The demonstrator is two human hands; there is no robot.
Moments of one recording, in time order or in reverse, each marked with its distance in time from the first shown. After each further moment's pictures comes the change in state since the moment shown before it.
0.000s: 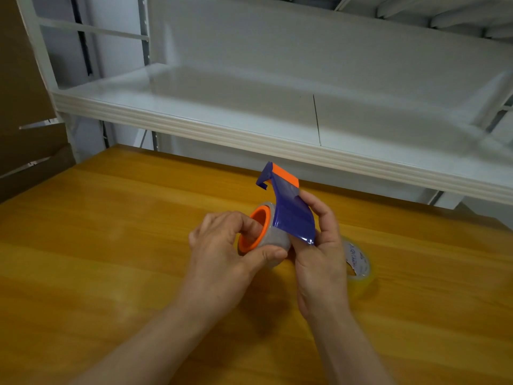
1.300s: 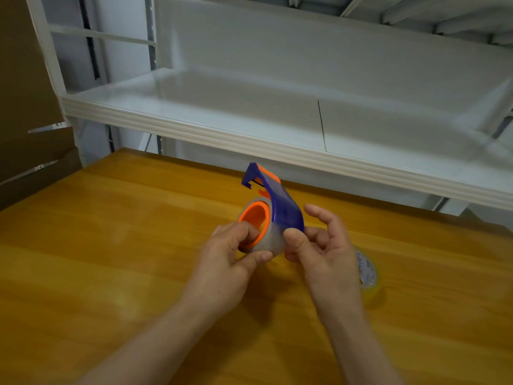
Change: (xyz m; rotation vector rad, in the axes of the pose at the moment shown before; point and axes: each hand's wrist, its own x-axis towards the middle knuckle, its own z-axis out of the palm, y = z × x) left_hand 0.013 -0.030 0.006 -0.154 -0.109 0.051; right_hand 0.006 0.002 -0.010 -0.278 -0.052 -0.084
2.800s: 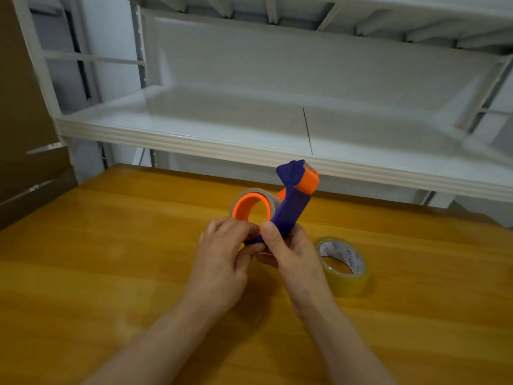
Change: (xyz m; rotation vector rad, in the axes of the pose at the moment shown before) left_hand -0.004 0.006 -0.004 0.313 0.006 0.212; right_hand -0.008 0.002 0.024 0.088 -0.120 0.137
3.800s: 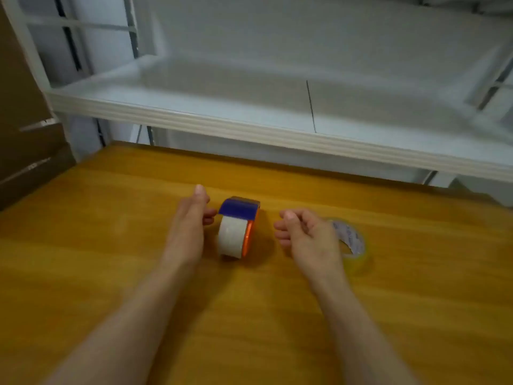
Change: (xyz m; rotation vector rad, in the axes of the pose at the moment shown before) left_hand 0.014 -0.028 -0.023 -0.551 0.120 -0.729; right_hand 0.004 0.002 -0.019 -0.352 0.198 0.062
